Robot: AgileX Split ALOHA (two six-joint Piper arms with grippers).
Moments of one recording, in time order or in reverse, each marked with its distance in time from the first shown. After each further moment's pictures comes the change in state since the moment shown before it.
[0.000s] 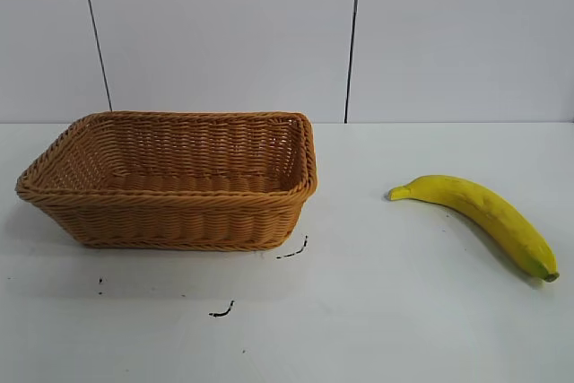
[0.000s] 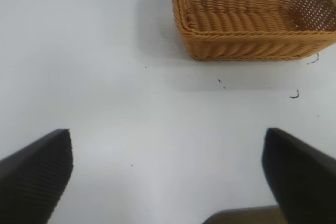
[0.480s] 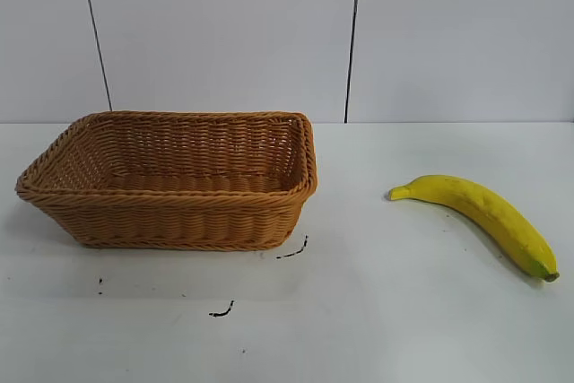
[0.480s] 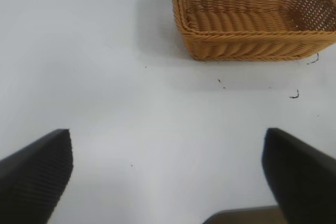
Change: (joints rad) left arm 0.000 0.000 0.000 -0.001 0.000 0.000; right arm 0.000 0.723 -0.432 0.000 0.099 -0.031
